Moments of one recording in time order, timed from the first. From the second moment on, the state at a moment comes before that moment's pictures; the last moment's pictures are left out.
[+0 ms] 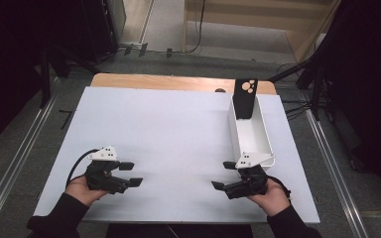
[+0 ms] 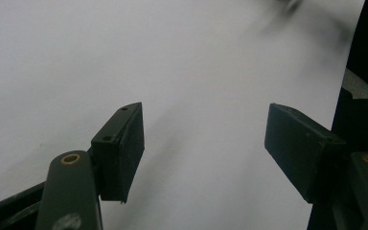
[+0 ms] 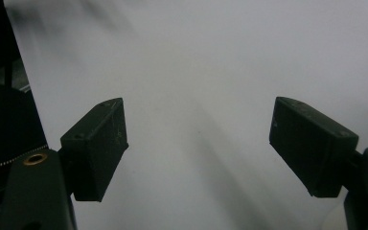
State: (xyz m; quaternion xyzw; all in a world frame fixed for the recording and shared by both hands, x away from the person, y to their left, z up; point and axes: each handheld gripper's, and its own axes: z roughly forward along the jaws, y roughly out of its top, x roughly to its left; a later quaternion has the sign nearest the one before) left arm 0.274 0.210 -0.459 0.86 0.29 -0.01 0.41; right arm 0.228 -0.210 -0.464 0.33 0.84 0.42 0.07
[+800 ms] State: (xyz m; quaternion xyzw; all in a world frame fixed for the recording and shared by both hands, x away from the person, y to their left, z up) left arm 0.267 0.214 -0.458 0.87 0.29 -0.01 0.41; right arm 0.212 -0.234 -0.485 0.34 0.86 0.36 0.05
